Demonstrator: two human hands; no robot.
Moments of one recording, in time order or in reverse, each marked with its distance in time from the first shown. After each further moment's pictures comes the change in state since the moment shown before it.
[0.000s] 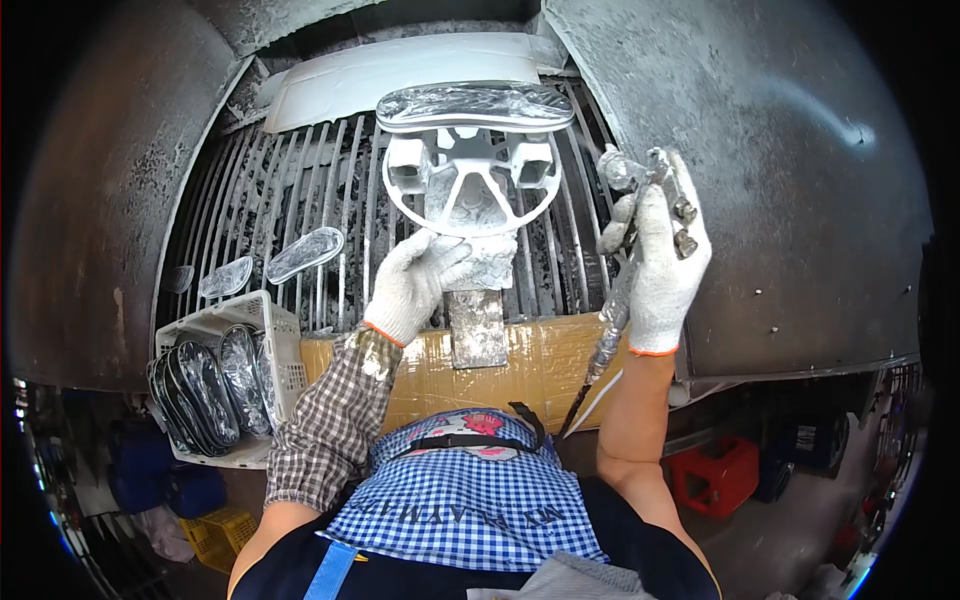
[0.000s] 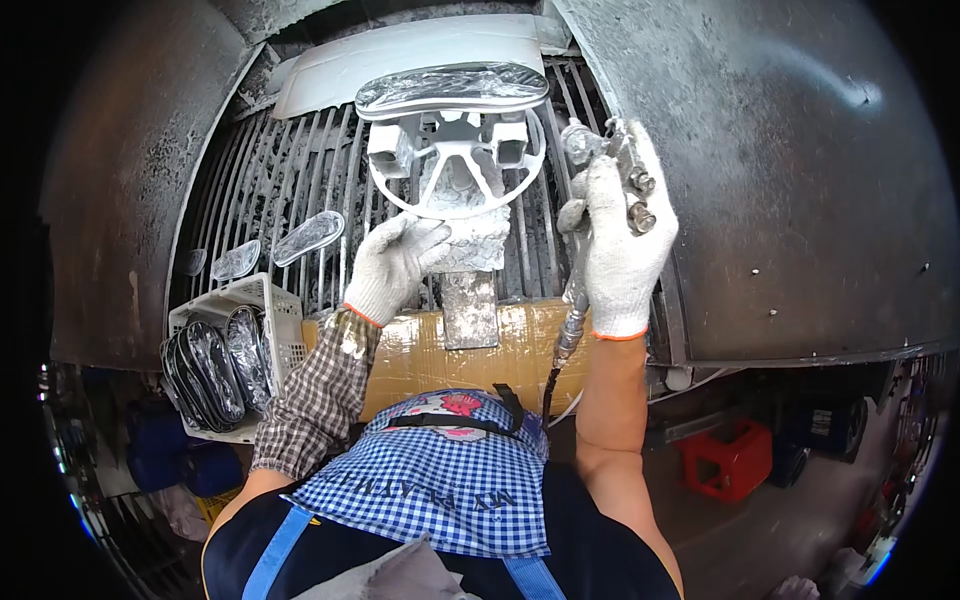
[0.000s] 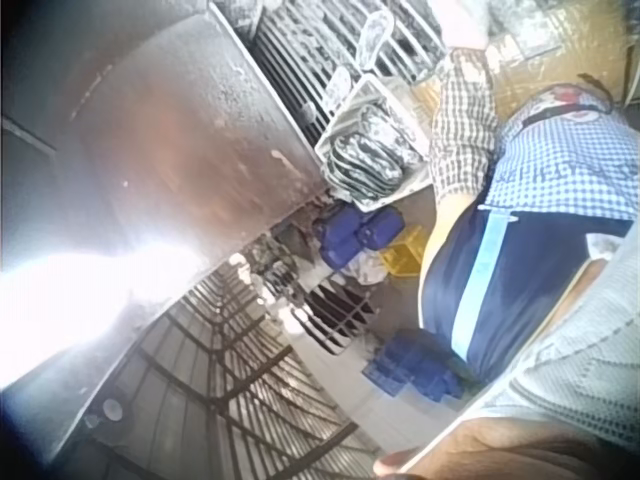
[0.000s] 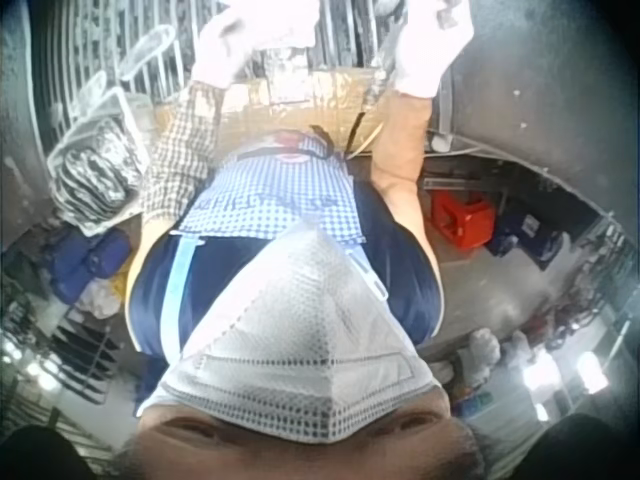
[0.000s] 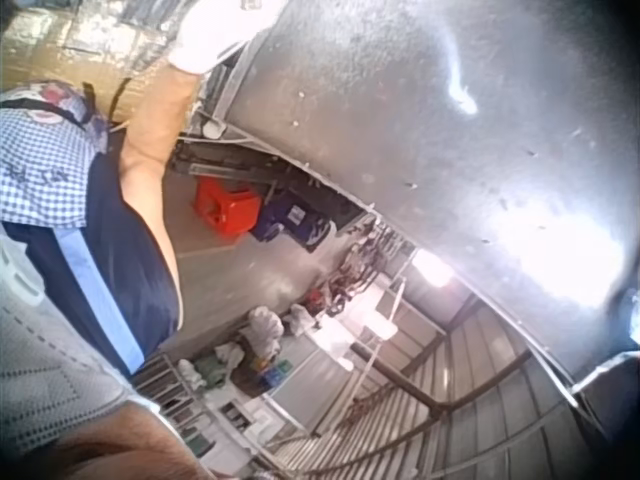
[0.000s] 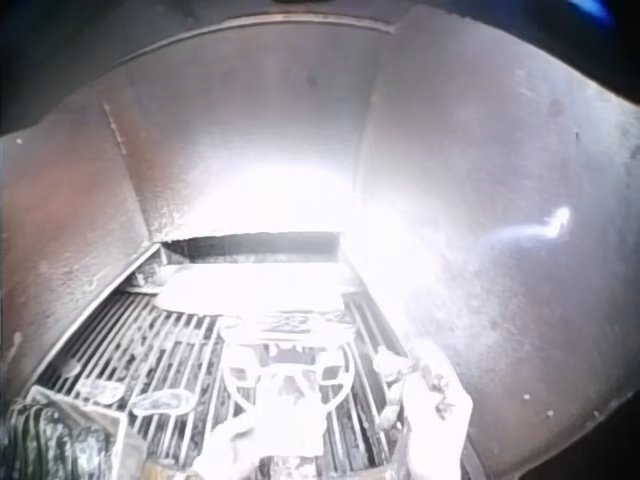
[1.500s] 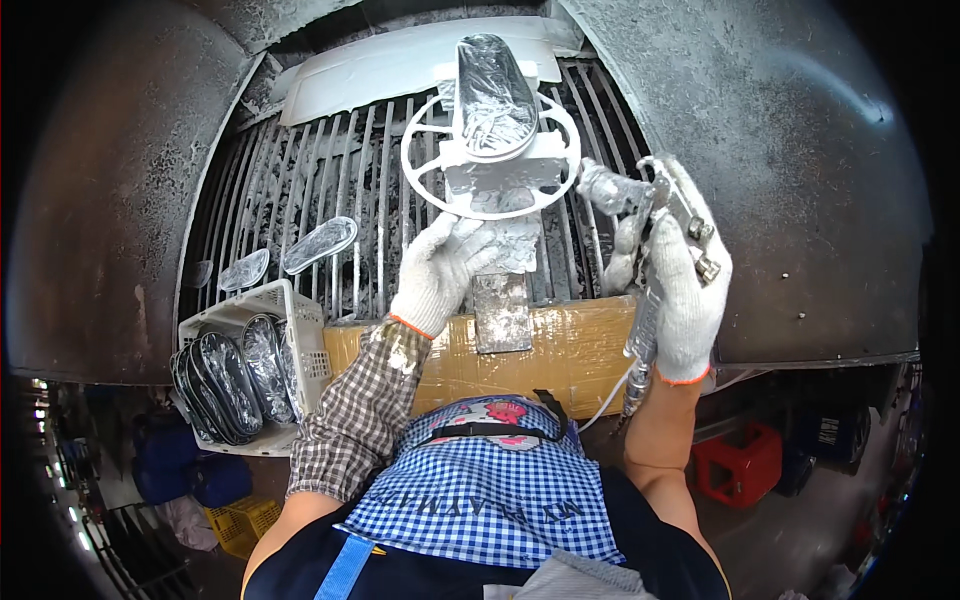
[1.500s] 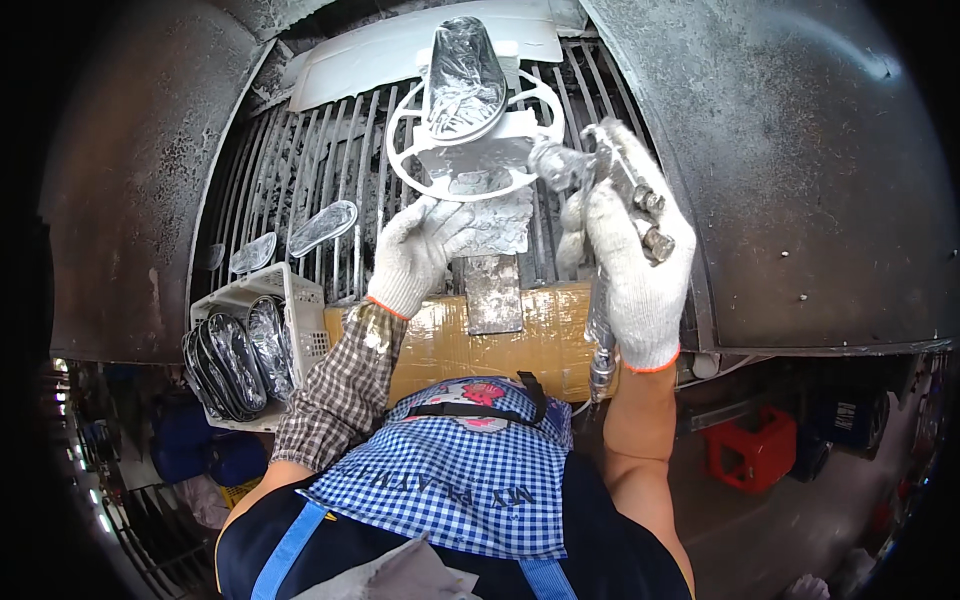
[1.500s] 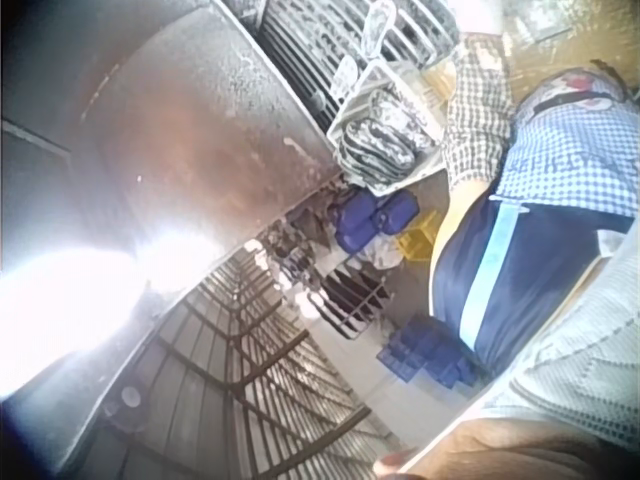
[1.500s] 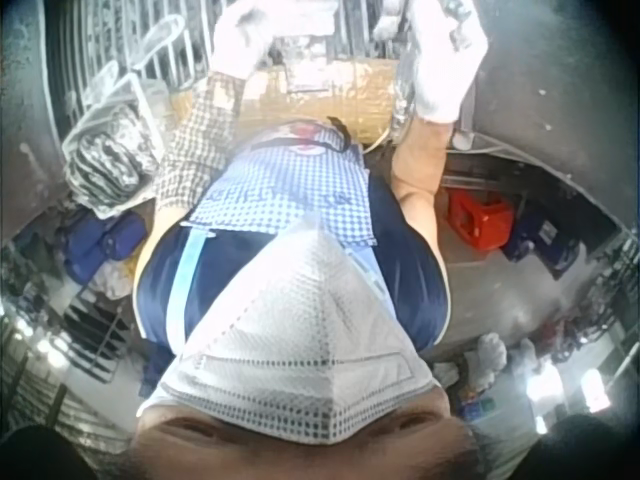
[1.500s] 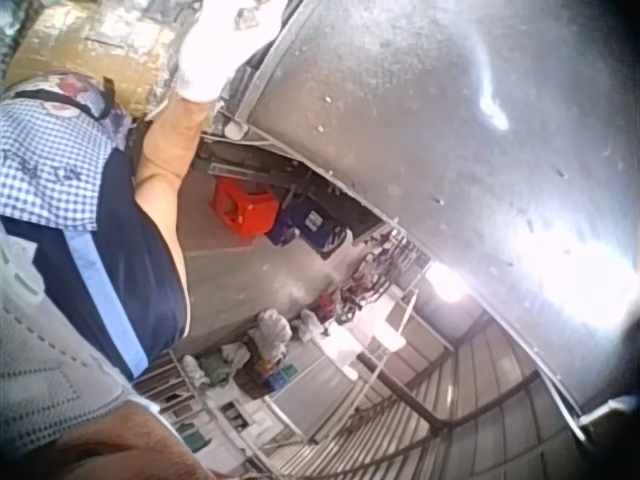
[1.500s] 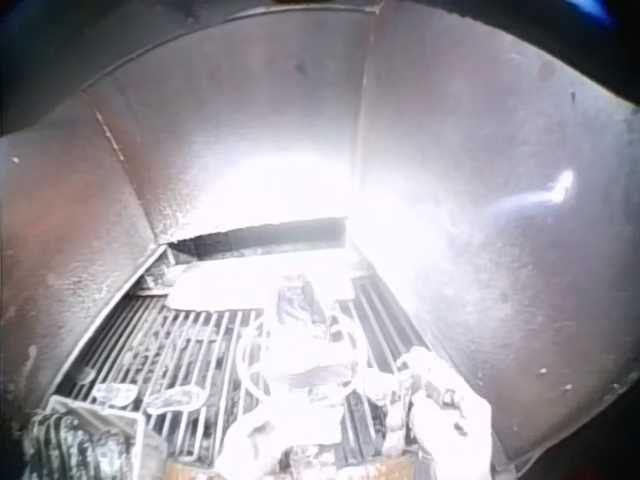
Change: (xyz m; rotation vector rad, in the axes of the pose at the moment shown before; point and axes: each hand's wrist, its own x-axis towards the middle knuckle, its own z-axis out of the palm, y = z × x) left_hand -0.003 -0.009 -0.001 0.041 -0.057 0.022; right_hand -0.031 -0.017 -0.008 -0.071 -0.134 0.094
